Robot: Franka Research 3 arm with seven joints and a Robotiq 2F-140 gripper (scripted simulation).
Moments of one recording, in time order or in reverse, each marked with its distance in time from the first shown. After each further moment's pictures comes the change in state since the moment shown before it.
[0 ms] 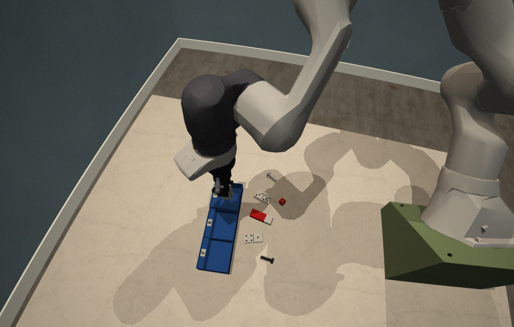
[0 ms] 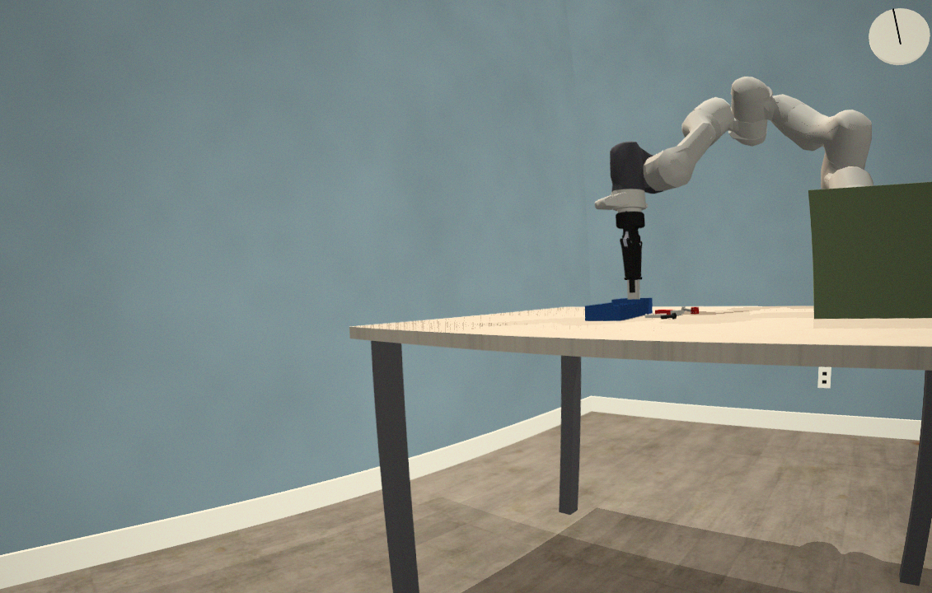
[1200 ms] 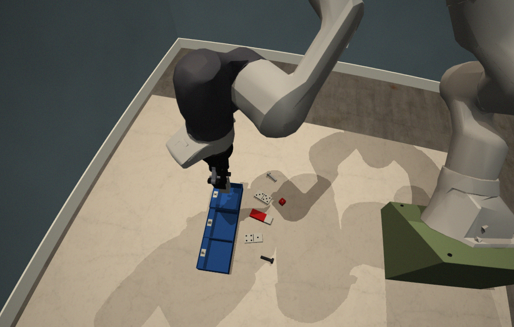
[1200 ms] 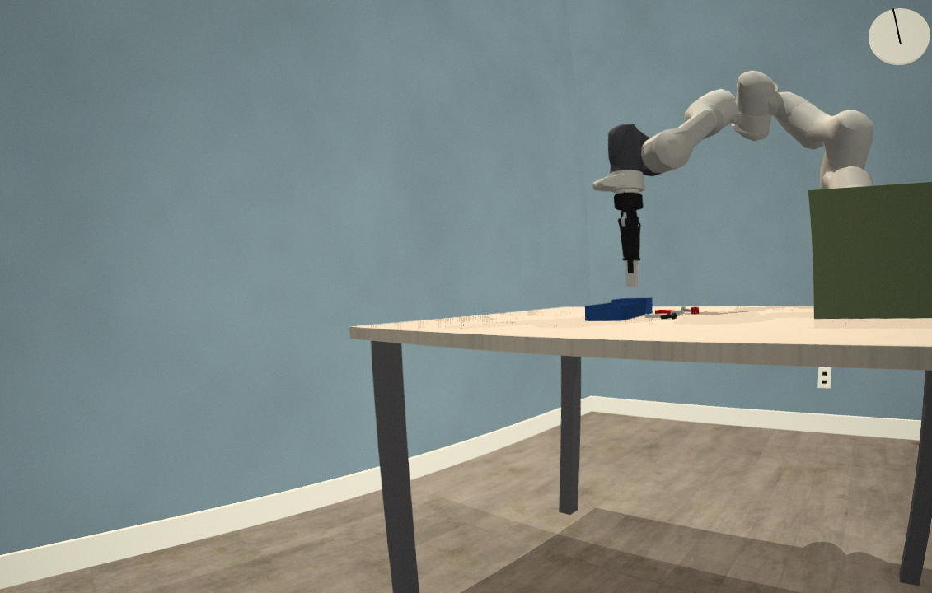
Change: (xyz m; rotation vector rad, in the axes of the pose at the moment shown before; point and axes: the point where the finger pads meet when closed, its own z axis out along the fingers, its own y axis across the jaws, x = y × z) arm 0.002 0.000 -0.048 0.001 0.006 0.006
